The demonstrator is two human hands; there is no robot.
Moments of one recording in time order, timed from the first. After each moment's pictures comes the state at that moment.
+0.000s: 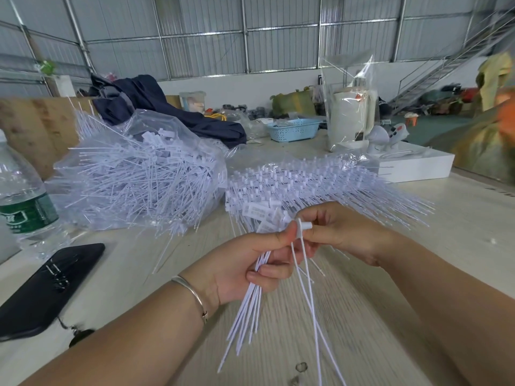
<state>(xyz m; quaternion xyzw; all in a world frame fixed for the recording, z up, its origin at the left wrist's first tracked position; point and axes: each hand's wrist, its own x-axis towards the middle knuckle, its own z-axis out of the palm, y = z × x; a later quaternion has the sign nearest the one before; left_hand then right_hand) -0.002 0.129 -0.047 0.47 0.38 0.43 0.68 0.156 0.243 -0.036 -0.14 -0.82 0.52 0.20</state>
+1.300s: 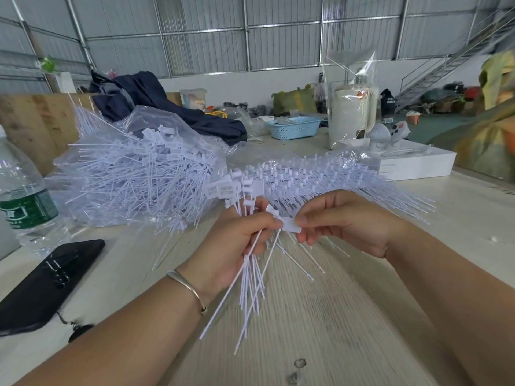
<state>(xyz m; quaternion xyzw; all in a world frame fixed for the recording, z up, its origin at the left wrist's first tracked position) -0.004 0.133 -0.040 0.43 0.45 0.64 0.45 0.163 0.247 -0.024 -0.14 -0.76 0.60 0.19</state>
